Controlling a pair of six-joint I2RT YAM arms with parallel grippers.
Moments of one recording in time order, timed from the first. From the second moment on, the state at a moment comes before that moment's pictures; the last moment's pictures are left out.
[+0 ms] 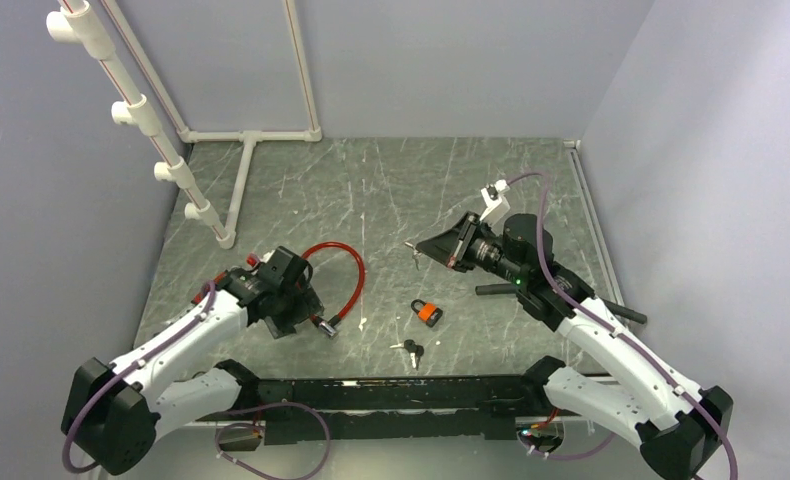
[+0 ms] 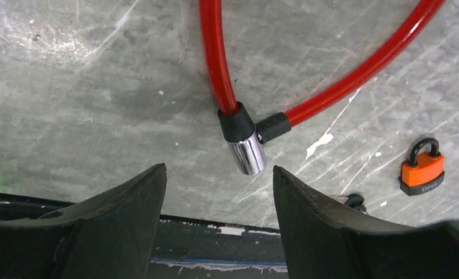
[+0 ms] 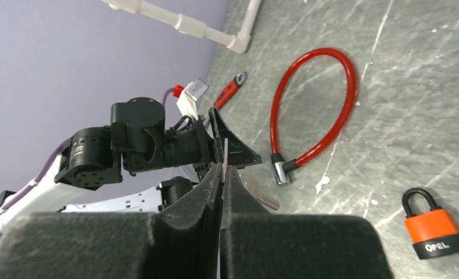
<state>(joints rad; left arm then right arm) -0.57 1.01 0.69 -0.87 -0.10 -1.08 0.62 0.88 0.81 -0.15 -0.27 0.93</state>
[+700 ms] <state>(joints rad) -0.54 1.31 0.64 -0.61 -0.11 -1.14 0.62 0.86 0.74 -0.18 -0.21 0.88</state>
